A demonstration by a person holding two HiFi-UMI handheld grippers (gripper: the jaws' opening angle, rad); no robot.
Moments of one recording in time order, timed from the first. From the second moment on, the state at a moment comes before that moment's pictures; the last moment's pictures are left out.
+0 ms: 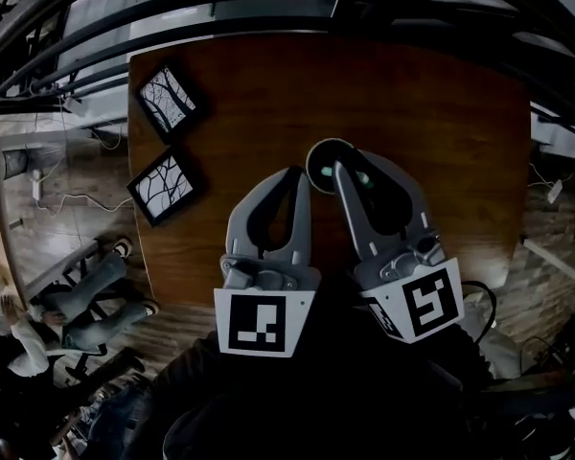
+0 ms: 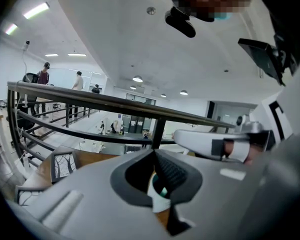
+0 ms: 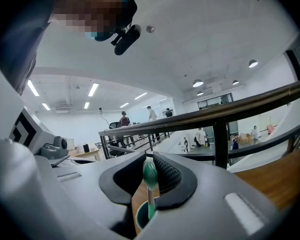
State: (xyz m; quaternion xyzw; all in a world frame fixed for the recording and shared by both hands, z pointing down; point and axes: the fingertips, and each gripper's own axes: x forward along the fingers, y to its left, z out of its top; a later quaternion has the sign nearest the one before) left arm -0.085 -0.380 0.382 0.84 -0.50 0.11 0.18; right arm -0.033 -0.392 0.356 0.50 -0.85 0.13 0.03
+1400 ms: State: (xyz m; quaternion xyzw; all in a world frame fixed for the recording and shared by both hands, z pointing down) left arm -0.082 -0.380 0.377 0.84 -0.50 0.11 0.18; right arm -0.029 -0.391 0.350 0.51 -0.85 0.12 0.03
